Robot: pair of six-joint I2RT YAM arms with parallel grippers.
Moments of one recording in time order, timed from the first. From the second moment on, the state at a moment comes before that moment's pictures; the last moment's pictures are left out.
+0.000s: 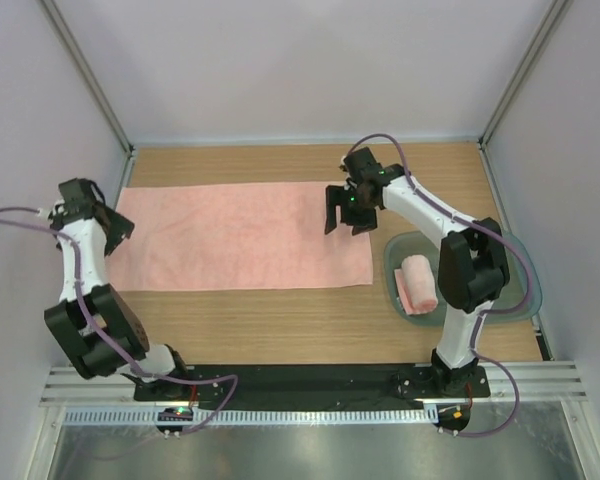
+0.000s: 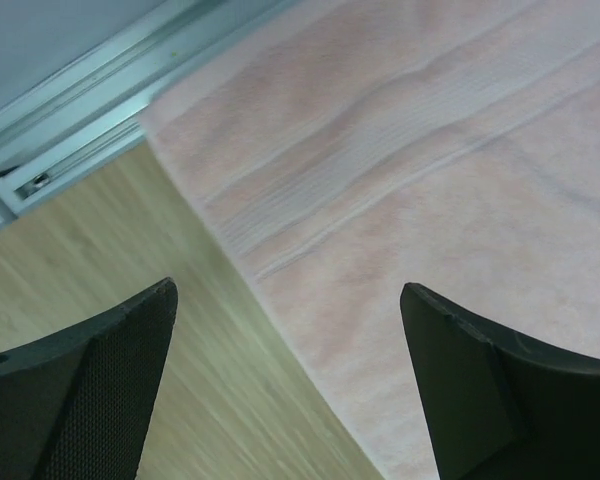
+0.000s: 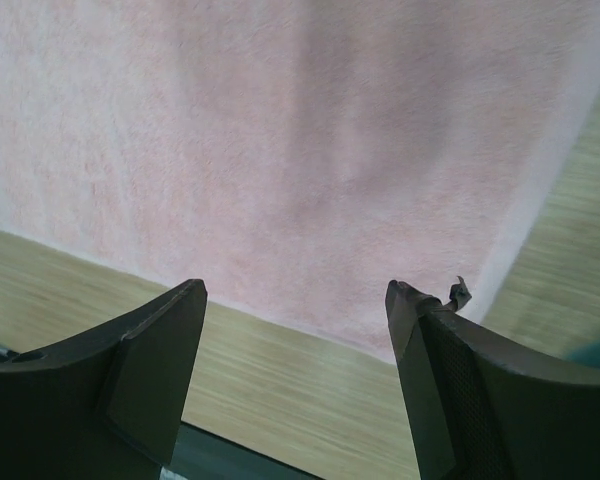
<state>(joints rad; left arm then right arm) 0.43 1.48 1.24 -0.80 -0.23 -0.56 0.43 1.88 1.55 -0.80 -0.16 0.39</state>
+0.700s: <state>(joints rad) 0.83 1.59 1.04 -0.73 -0.07 -0.56 0.73 1.86 1.44 -0.76 -0.24 0.43</state>
